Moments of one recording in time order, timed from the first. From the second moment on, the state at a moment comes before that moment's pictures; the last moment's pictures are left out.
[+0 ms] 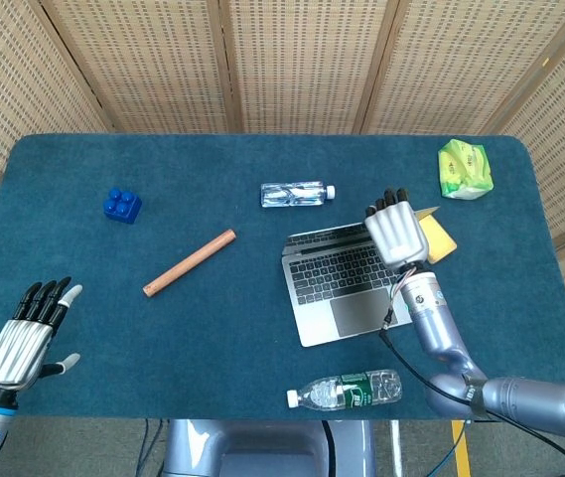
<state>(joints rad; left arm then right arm) -0.16 -1.22 0.03 -1.58 1.60 1.43 0.15 0.95 -1.31 0.13 -1.69 -0.77 1.23 -1.11</state>
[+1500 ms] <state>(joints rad) -0.15 -1.22 0.05 -1.59 1.64 1.44 0.19 0.72 -1.29 -0.01 -1.65 -0.89 1.26 -0.97</state>
